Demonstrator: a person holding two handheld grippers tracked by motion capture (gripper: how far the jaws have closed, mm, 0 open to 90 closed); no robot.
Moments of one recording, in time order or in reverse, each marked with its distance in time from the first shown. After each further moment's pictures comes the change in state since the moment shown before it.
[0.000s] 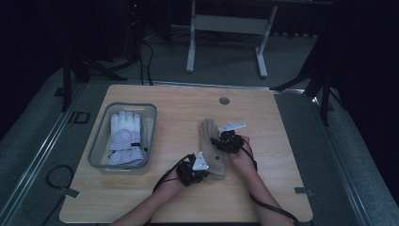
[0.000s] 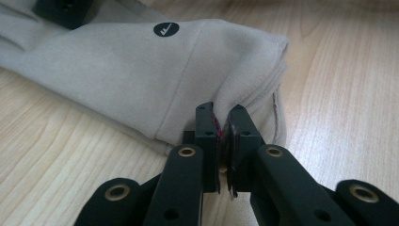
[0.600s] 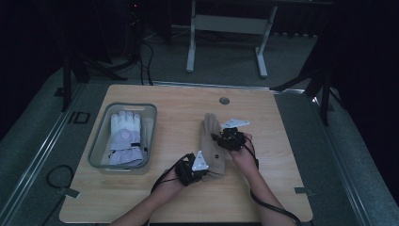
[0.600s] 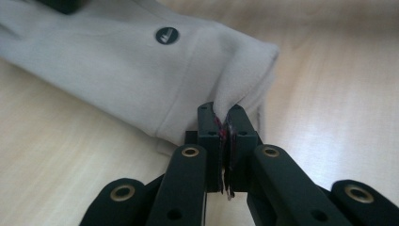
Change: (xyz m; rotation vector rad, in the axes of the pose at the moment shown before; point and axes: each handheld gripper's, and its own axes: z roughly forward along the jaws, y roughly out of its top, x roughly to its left) left arm -0.003 0.007 -0.016 -0.002 0.016 0.010; right arm 0.003 0.014 -0.019 -0.052 -0.006 0.004
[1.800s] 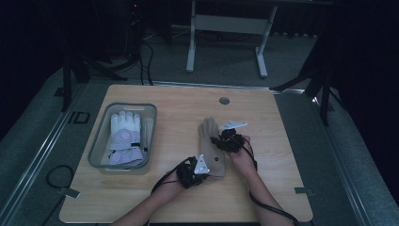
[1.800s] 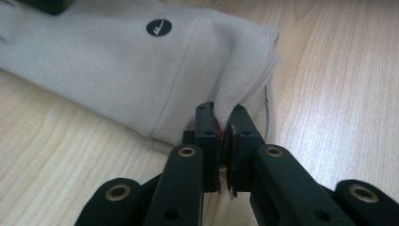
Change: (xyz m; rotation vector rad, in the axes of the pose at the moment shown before) left arm -0.004 -0.008 0.013 0.037 0.005 0.045; right arm -0.002 -0.009 0.012 0.046 0.020 0.040
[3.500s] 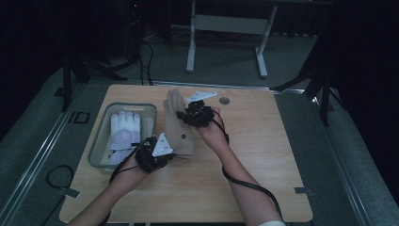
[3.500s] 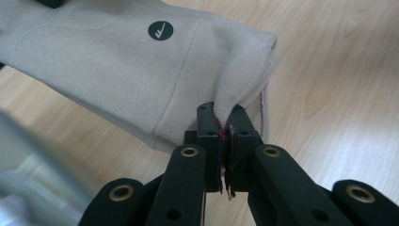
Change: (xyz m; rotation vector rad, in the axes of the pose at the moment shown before) left arm 0.051 -0.011 -0.139 -0.010 0.190 -0.059; right arm 0.078 0.135 0.002 -0.137 0.127 -0.121
